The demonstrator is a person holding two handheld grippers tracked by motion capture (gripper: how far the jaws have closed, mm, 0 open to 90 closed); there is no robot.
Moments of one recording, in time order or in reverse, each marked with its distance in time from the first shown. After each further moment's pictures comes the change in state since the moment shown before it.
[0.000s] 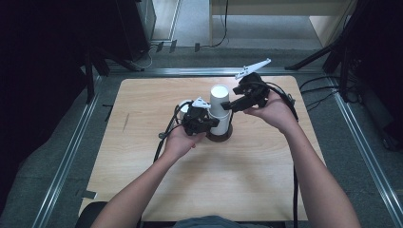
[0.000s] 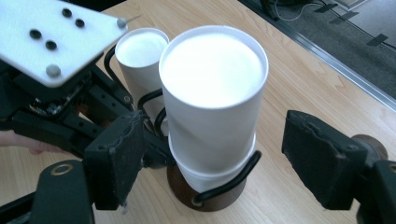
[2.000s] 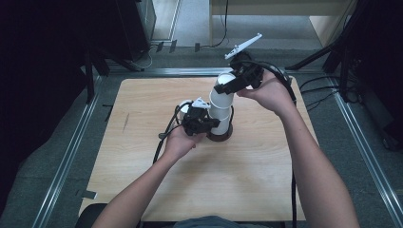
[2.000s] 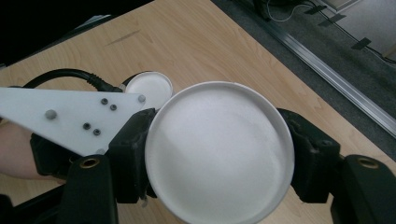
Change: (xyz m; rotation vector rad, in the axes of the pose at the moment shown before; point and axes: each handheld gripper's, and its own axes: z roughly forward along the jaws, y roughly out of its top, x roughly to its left) left arm 0.001 -0.001 0.001 -0.003 -0.015 -0.005; right arm 0.011 0.061 -0.020 0.048 -0.038 -0.017
